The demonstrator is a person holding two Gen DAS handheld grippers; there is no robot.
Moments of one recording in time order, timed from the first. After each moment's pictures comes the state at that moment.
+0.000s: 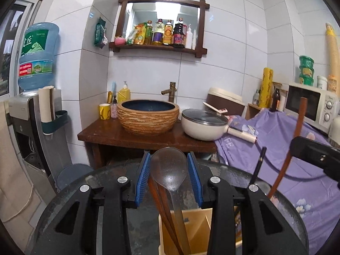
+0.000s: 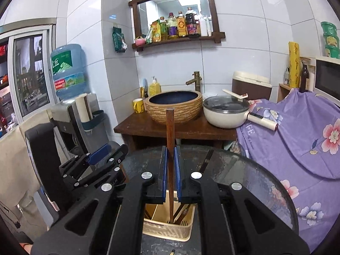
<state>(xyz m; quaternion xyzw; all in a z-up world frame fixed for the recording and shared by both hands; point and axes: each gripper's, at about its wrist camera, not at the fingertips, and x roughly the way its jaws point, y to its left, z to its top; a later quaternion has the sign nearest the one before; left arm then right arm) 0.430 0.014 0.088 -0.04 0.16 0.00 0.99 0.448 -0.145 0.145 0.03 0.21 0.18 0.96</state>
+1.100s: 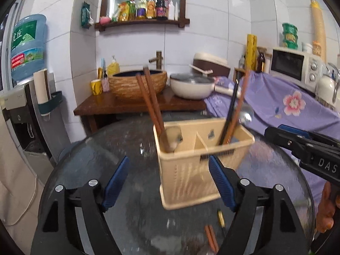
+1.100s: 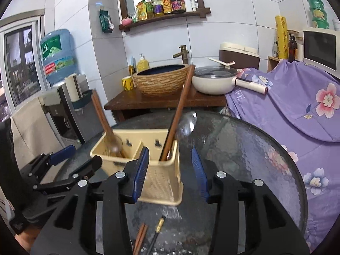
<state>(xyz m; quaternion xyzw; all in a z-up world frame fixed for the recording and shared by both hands) 0.356 0.009 0.027 0.01 0.26 -0.05 0.96 0.407 -0.171 0.053 0.04 0.27 0.15 0.95</state>
